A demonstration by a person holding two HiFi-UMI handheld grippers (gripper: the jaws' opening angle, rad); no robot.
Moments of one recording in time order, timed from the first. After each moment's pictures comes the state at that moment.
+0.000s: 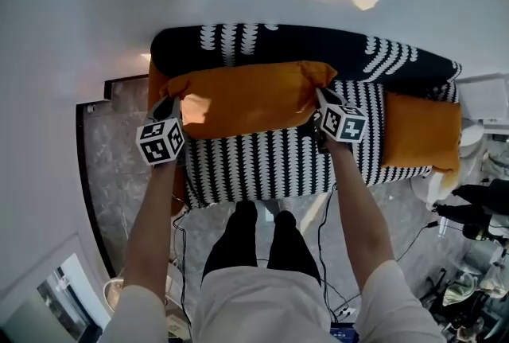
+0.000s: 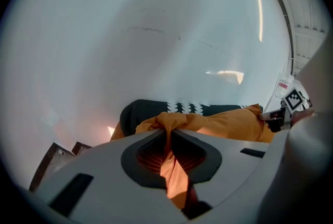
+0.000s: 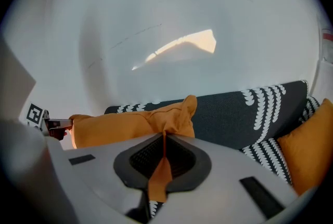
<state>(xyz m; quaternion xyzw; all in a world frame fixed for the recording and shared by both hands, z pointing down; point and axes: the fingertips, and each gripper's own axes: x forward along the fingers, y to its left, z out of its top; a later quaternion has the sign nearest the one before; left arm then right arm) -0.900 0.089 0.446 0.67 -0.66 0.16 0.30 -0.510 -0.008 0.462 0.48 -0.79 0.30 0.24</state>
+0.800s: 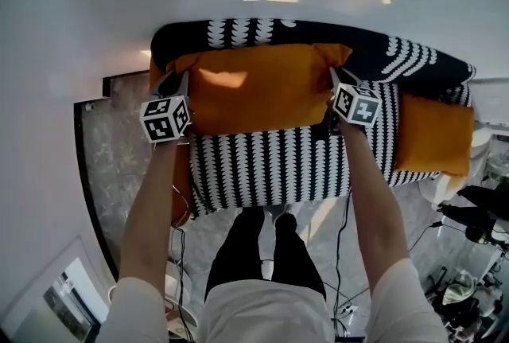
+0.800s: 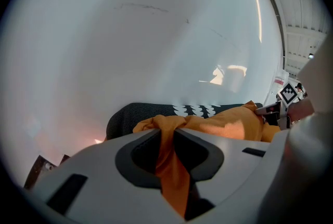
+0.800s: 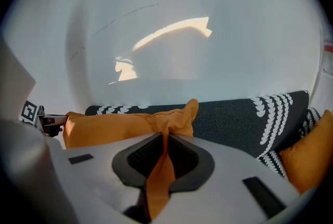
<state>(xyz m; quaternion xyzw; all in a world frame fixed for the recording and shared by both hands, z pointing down) -0.924 0.007 0.501 0.70 -0.64 0.15 0.27 -0.528 -0.083 0.506 0.51 -0.78 0.26 0.25</state>
